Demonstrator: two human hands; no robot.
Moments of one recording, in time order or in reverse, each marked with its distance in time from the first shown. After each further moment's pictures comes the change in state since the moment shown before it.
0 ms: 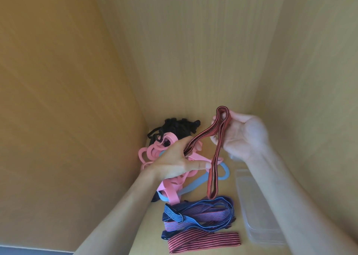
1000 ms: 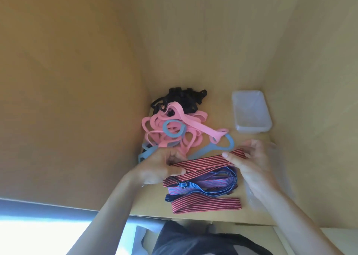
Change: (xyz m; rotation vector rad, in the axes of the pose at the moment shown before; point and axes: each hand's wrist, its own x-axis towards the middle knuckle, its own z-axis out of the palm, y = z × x) left_hand -0.077 -0.055 0.020 -0.201 -0.021 -0.364; right_hand -0.034 0.091 -0.138 -0.887 0.410 -0.415
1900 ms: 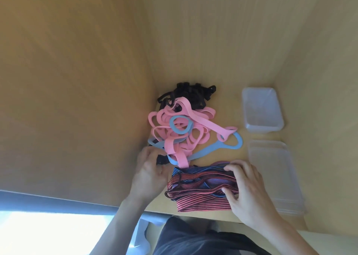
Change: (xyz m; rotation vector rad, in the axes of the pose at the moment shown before) left_hand -0.028 -0.061 0.012 0.386 0.739 0.259; right_hand -0.053 0.032 -0.009 -1.016 -0.300 -0.516
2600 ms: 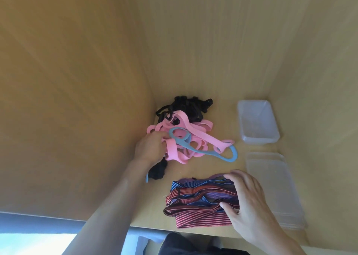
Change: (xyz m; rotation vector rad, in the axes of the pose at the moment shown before) left_hand 0.119 0.014 -0.006 0.382 -0.273 -0.079; right_hand 0.000 -0.008 -0.010 0.075 -0.004 0.017
